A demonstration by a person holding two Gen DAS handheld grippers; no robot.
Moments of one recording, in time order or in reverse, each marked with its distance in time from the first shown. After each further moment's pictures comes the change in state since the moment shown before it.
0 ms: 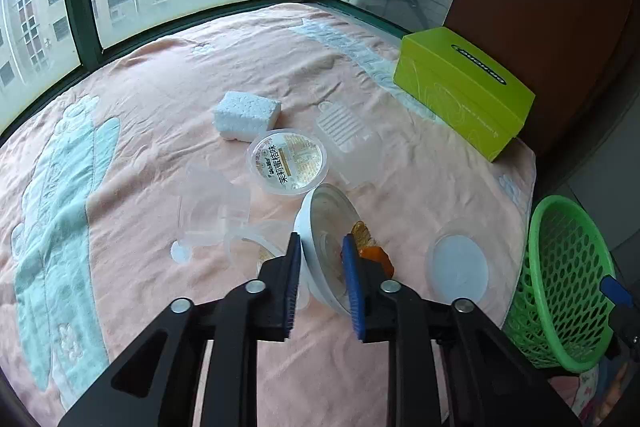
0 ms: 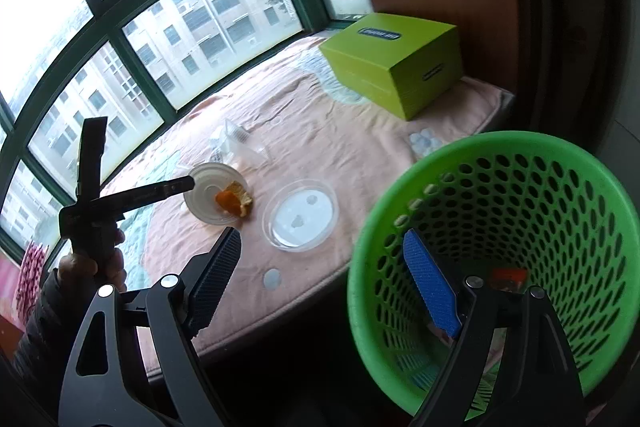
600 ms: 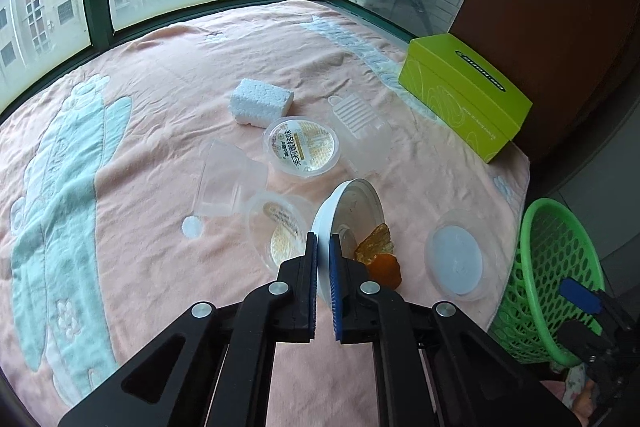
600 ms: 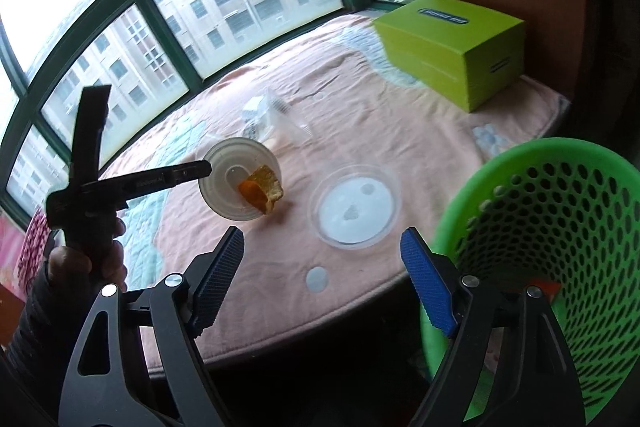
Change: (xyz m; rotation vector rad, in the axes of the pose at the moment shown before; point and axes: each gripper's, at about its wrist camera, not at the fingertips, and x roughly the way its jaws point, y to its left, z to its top) left arm -0.018 0.019 -0.015 -0.061 0.002 -0.045; right arm 0.040 0.046 -0.003 -0.098 0.073 0.074
